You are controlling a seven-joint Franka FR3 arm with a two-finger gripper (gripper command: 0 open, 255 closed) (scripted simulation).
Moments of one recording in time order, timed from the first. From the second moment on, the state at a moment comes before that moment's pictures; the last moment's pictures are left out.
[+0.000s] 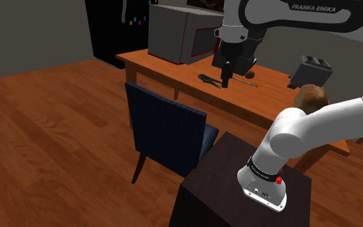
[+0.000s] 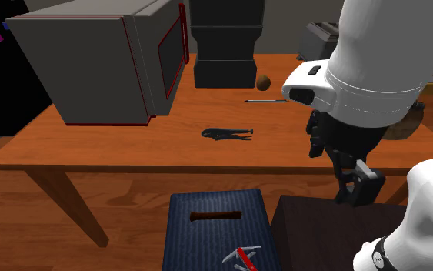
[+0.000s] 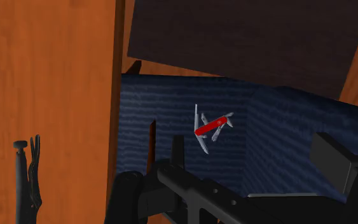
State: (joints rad) arm 0.02 -0.75 0.05 -2.38 -0.10 1.48 -0.17
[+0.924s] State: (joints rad) arm -0.08 -0.52 -0.16 -2.35 -0.19 1.78 -0.33
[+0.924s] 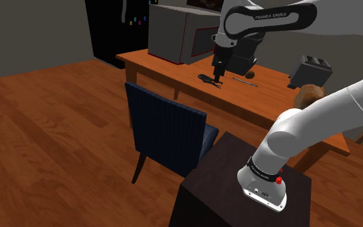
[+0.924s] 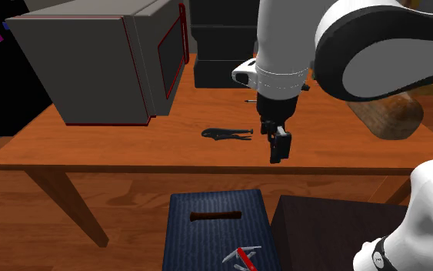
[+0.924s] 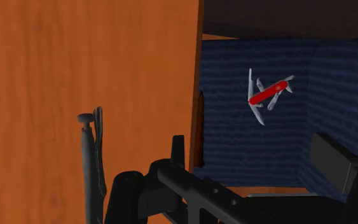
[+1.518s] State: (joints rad) arm -0.12 -0.24 -0.32 -2.18 -0.15 1.96 -0.49
